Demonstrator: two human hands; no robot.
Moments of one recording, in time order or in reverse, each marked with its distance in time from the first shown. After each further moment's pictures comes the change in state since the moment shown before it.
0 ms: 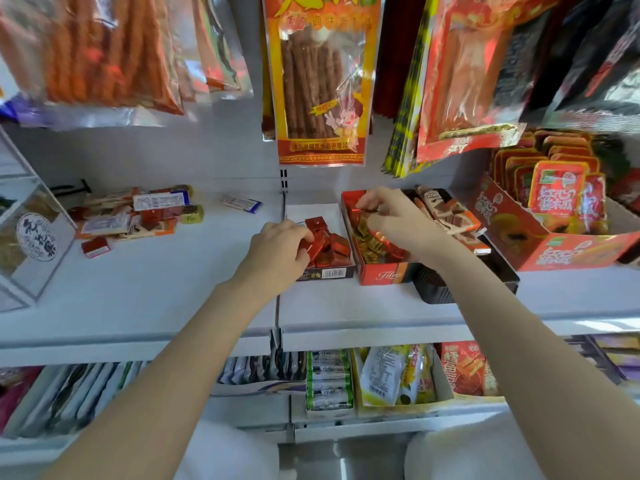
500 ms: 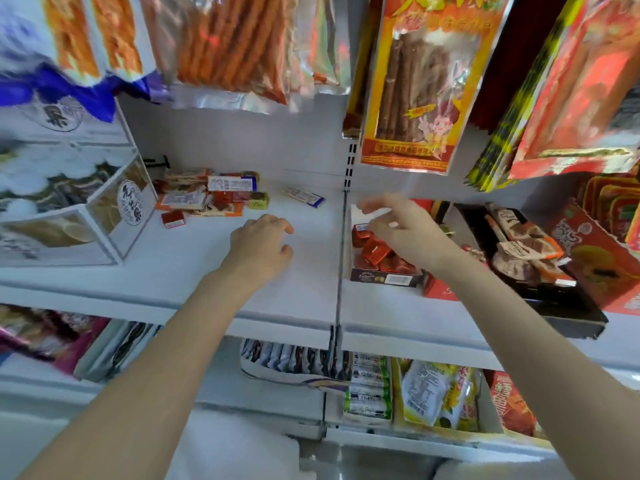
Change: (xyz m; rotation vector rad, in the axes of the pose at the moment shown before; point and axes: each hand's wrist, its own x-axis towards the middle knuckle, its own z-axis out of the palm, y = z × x) left_hand -0.027 -0.085 -0.028 0.055 0.007 -0.311; right_hand 0.010 -0.046 0.058 -0.104 -0.077 -0.271
